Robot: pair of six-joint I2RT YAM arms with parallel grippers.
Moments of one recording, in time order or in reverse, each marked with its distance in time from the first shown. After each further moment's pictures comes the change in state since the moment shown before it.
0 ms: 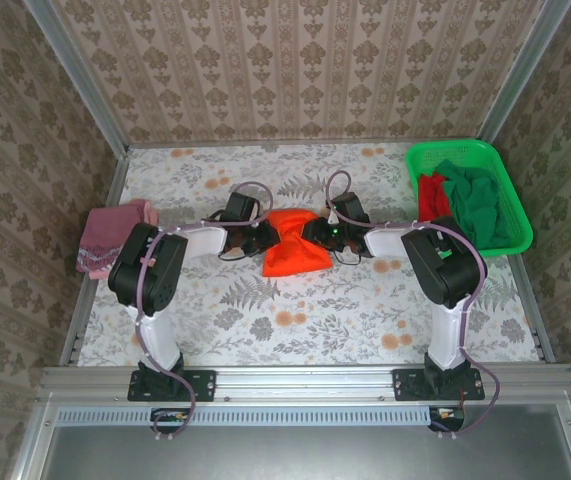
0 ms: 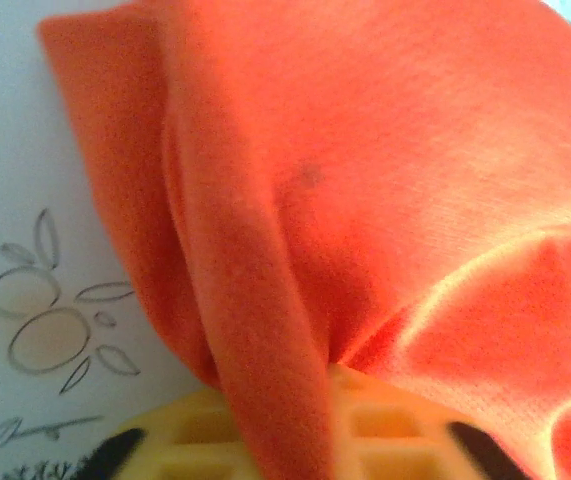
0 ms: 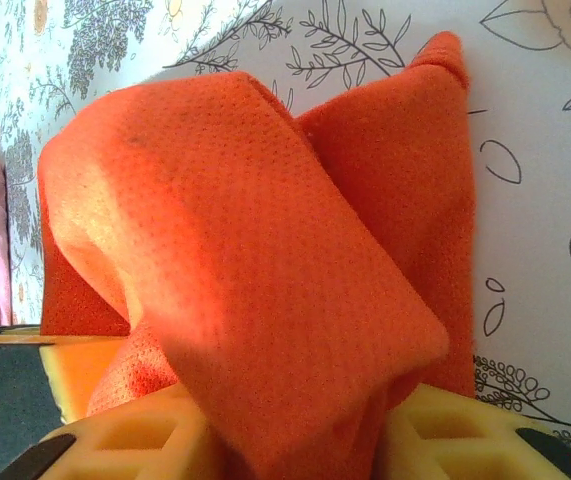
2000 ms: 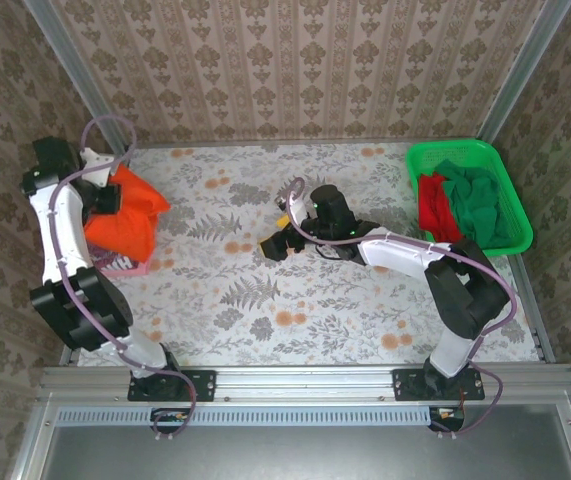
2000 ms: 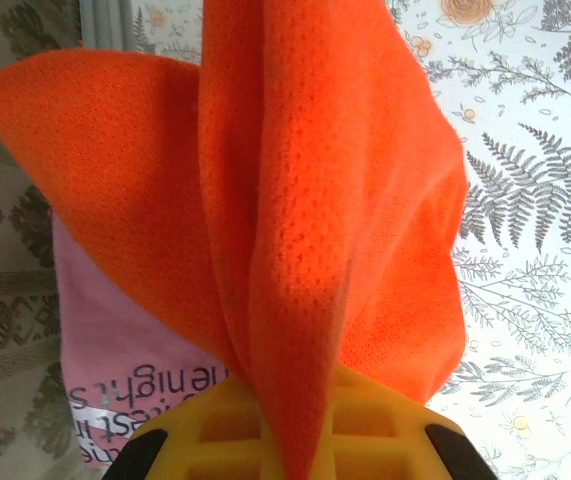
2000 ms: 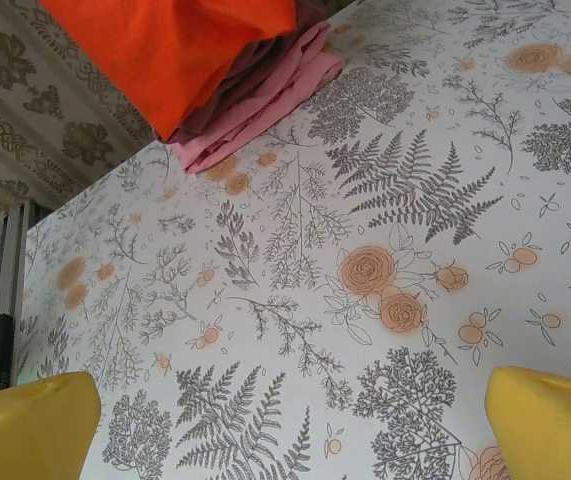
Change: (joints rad) left arm 0.858 -0.264 0.627 -1.035 -0.147 1.275; right arm 0.190 -0.227 0.055 -0.018 -0.156 -0.671
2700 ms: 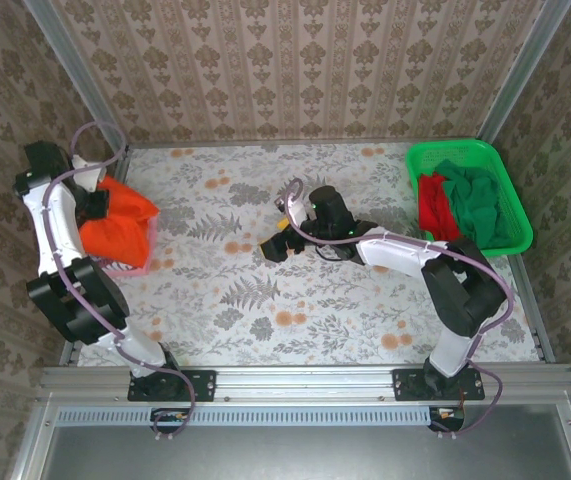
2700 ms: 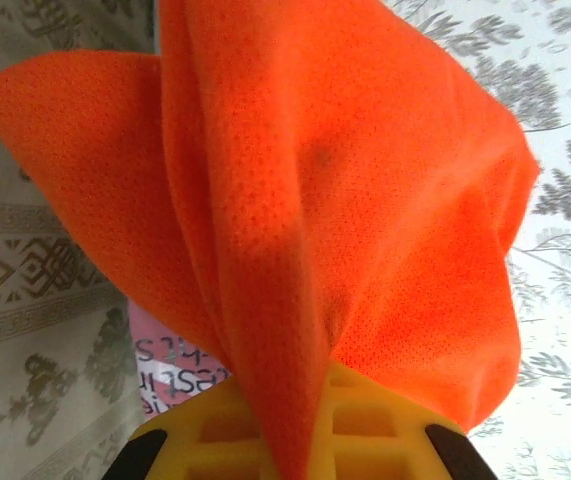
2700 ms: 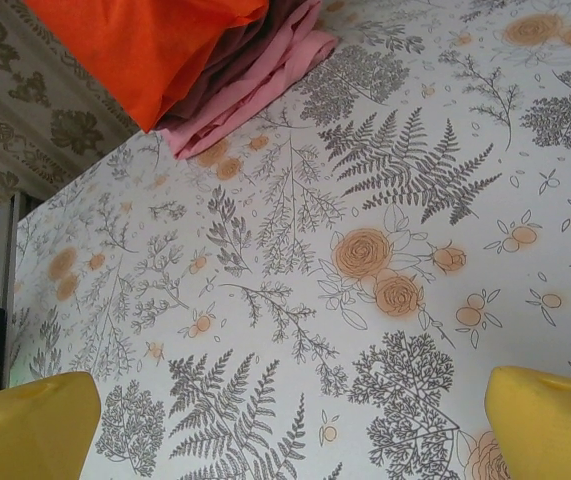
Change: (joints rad) left arm 0.057 0.054 -0.007 0.018 -0.126 -0.007; right arm 0.000 0.023 0.005 -0.018 0.005 0.000
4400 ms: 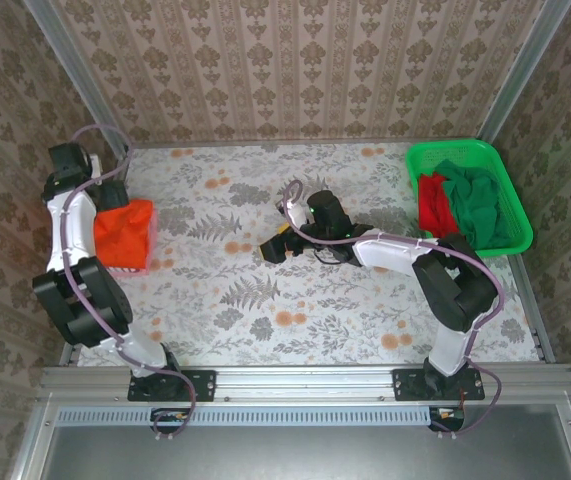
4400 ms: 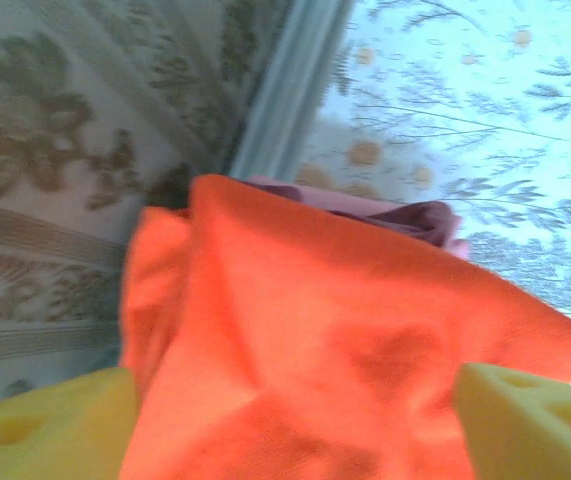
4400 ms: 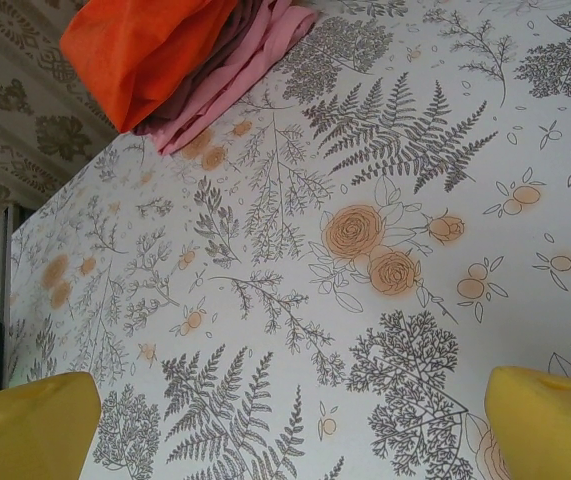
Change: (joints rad) left arm -0.077 -0.027 -0.188 0.365 -0.102 -0.409; right arm 0.000 0.043 -0.018 0.046 0.007 0.079
